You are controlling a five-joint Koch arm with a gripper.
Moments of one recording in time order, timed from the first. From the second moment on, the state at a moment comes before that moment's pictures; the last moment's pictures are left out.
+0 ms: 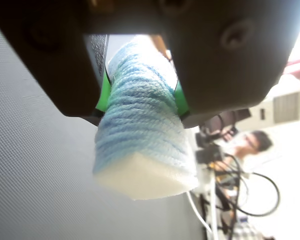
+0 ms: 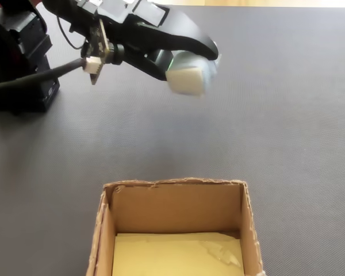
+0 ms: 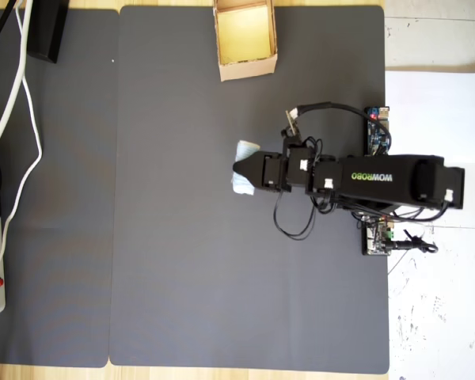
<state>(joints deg) 10.2 116.4 153.7 -15.1 90.9</state>
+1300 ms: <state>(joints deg) 49.7 81.8 110.5 -2.5 87.8</state>
